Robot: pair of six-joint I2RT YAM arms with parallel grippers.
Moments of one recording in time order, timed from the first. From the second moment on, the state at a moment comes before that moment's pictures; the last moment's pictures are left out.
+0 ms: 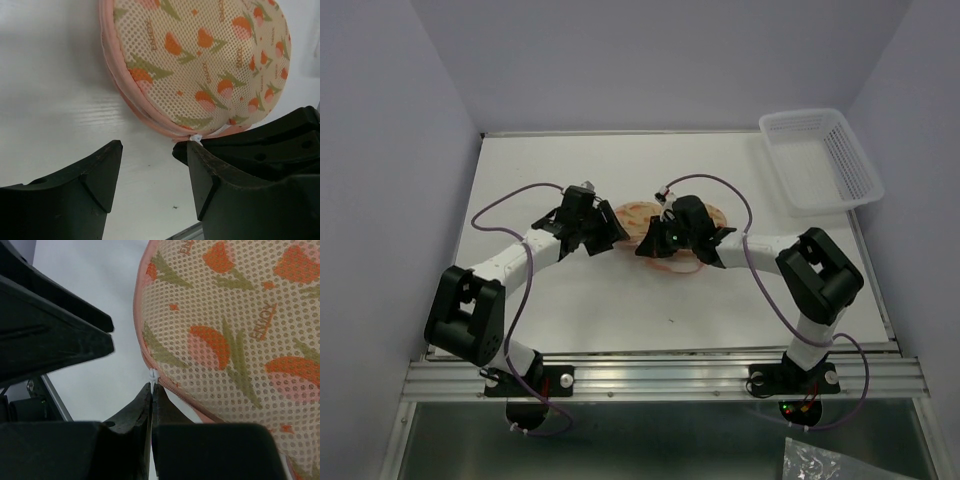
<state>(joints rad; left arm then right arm) -0.39 1.45 0.92 -0.27 0.16 -0.78 0.67 1.80 1.00 0.24 -0.41 0.58</state>
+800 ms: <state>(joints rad) -0.44 1.66 0.87 -0.01 0.25 -1.12 0.71 1.77 0.92 0.33 -0.39 0.60</state>
